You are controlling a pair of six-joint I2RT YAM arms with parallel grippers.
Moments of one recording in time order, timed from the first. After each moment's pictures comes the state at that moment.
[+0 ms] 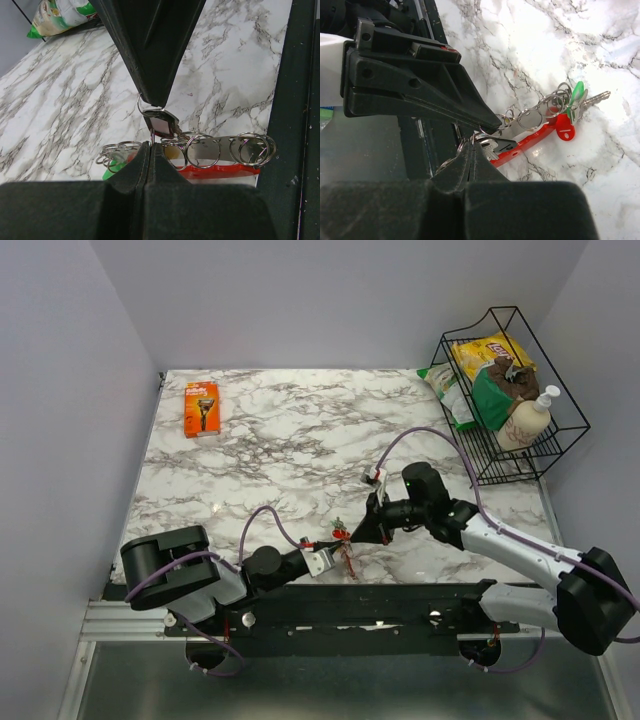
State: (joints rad) left arm -1.17 1.49 0.06 1.41 -0.05 0.30; right arm 0.68 1.16 0.62 -0.06 -0.75 0.14
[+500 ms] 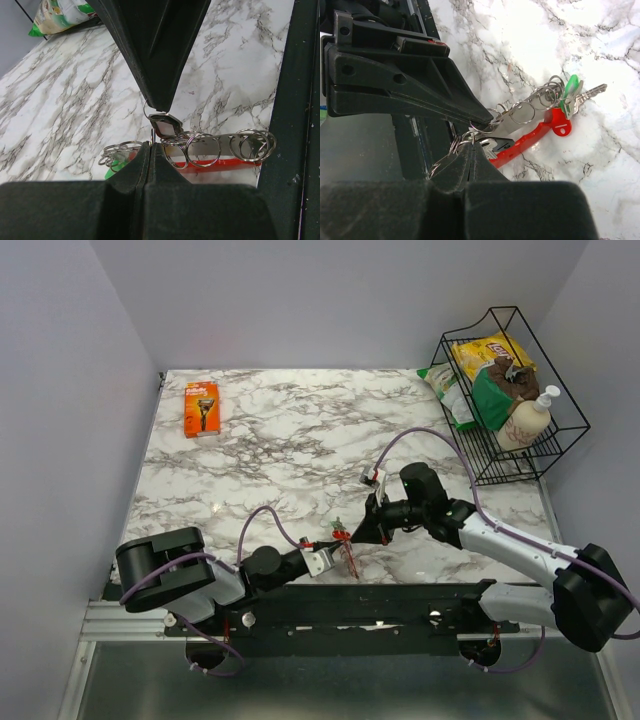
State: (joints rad) left arm -1.17 1.47 0.06 1.39 -0.05 0.30; right arm 0.68 1.19 0.62 -0.07 -0.73 0.13
